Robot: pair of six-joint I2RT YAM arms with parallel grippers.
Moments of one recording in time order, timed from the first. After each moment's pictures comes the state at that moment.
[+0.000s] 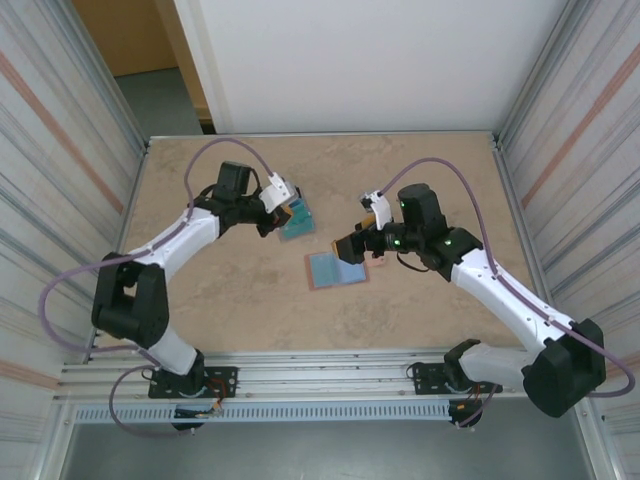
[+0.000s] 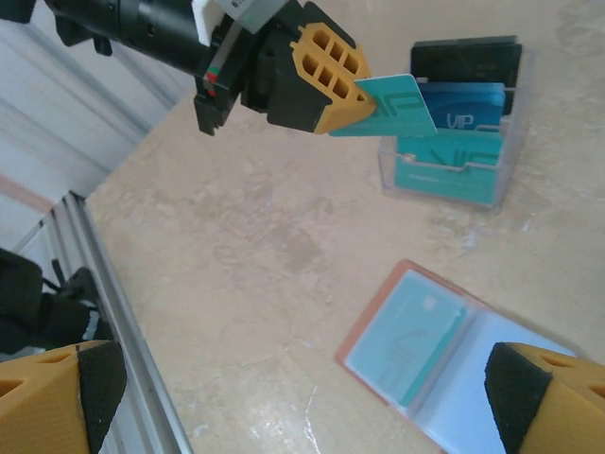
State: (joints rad) left arm -0.34 1.64 1.16 -0.34 0.55 0.64; right arm 0.54 1.15 0.93 -0.36 -0.49 0.20
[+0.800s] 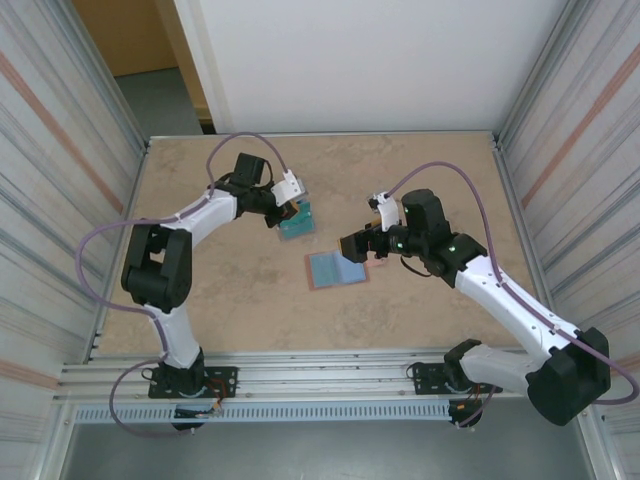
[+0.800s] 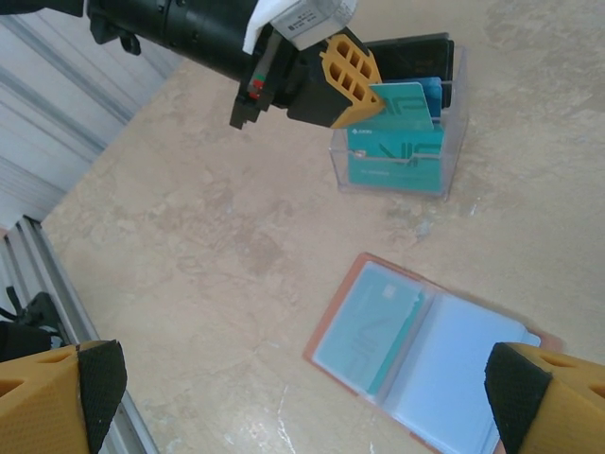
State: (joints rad) left arm -0.33 1.87 1.32 -0.38 0.52 0.76; right arm 0.54 1.12 0.90 -0.36 -0.41 0.24
